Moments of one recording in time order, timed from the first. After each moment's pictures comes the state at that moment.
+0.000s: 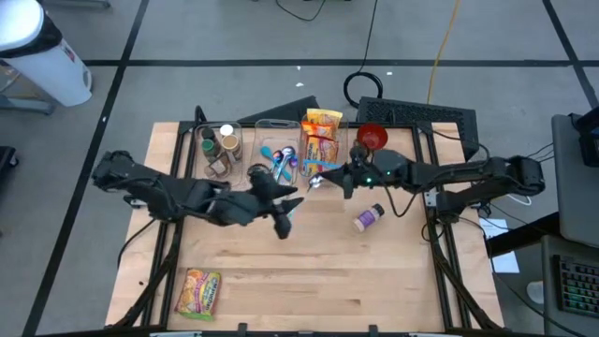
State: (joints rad) left arm -0.33 1.47 1.42 -0.38 -0.66 -0.51; right arm -0.14 1.22 0.69 0.38 -0.02 0.72
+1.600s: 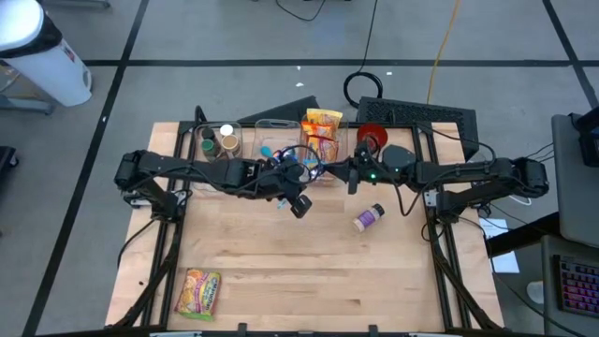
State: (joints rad) left arm -0.09 1.66 1.55 -0.70 -0.34 -0.62; right arm -0.16 1.18 0.69 0.45 0.00 0.69
